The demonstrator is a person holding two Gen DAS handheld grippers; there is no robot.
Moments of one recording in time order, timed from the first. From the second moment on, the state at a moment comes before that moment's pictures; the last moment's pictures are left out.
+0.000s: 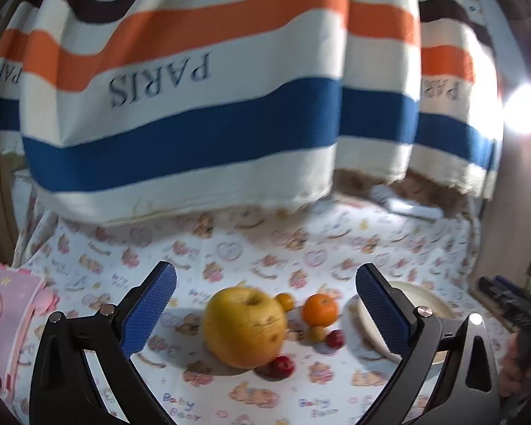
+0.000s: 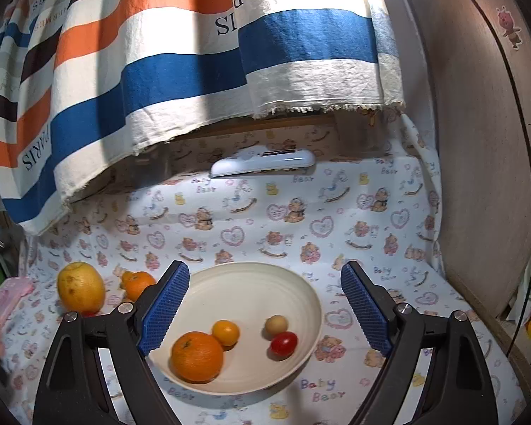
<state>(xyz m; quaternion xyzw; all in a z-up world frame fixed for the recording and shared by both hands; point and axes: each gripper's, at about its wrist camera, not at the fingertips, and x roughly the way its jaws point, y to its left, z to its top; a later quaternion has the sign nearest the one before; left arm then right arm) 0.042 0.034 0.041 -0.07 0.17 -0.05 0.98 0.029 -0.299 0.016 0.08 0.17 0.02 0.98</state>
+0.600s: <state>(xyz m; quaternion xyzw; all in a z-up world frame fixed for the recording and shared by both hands) 0.067 0.055 0.007 -0.10 0.22 -0.02 0.97 0.026 -0.218 0.054 0.02 0.15 0.08 0.98</state>
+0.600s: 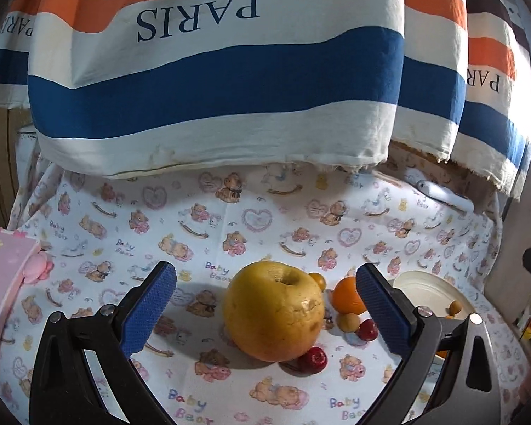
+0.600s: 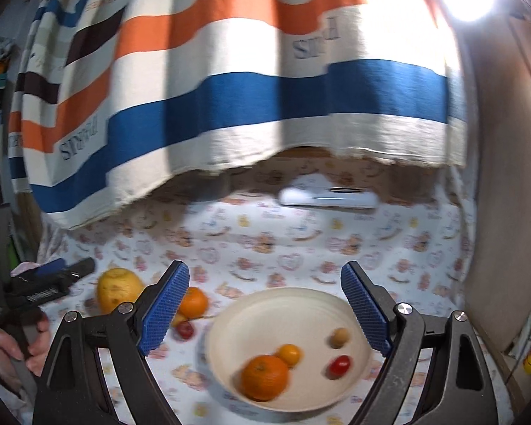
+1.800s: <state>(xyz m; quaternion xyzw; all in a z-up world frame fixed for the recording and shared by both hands) 0.067 0.095 0.017 -0.14 0.23 0.04 0.96 0.134 -0.119 -0.028 -0.03 0.38 0.17 0.91</state>
